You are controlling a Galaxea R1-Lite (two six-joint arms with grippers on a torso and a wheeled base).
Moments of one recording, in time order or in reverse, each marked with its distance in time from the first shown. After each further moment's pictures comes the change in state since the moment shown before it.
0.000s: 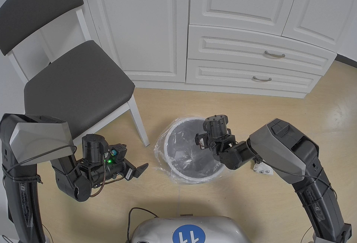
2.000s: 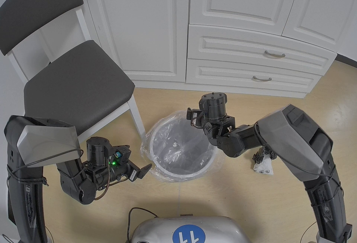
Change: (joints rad) left arm -0.029 0.043 -0.007 -0.060 0.027 -0.009; right arm 0.058 -0.152 -0.023 -0.003 -0.023 0.266
